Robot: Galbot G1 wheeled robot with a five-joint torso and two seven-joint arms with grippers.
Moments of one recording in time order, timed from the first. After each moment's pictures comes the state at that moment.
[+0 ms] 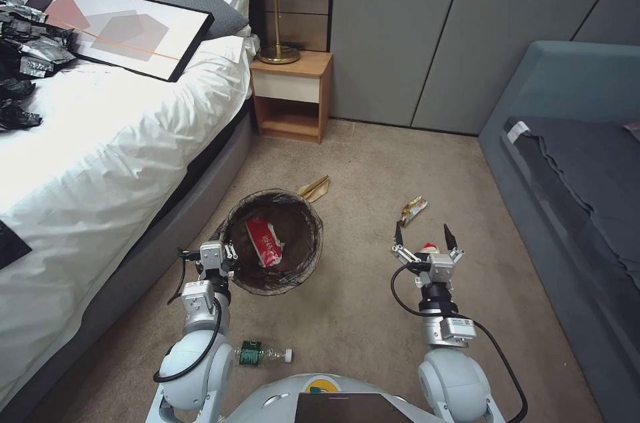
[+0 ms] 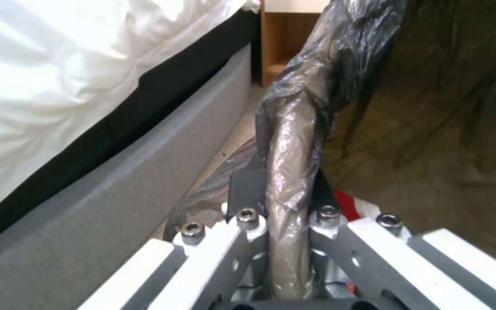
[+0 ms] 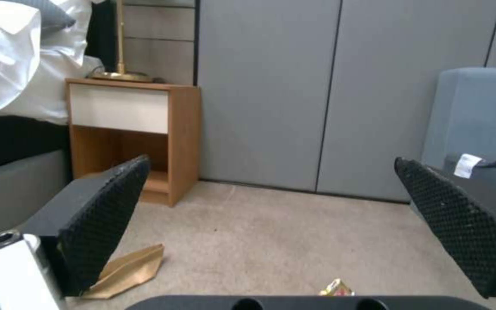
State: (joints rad) left arm 1.64 -1.52 -0.45 -2.25 -0.04 0.29 -0.25; right arm -1.67 1.44 0.49 2.06 -0.03 0.31 0.21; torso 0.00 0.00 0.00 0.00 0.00
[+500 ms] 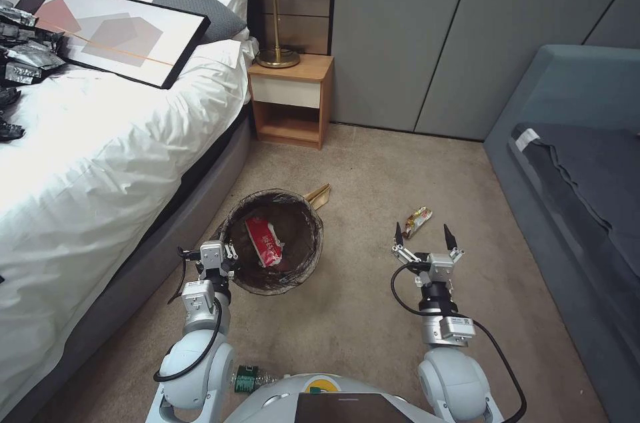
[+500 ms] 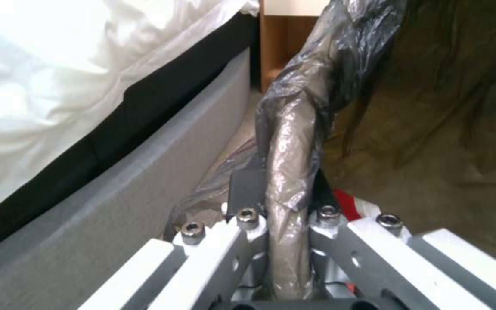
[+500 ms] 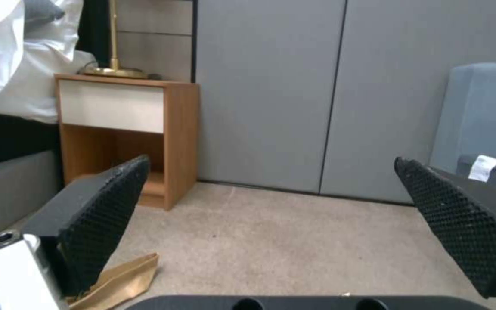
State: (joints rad) left arm 1.64 -1.52 -0.45 -2.25 -0.04 0.30 -0.25; right arm -1.66 1.44 0.49 2.05 -0.03 0.31 0.21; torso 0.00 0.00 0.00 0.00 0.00
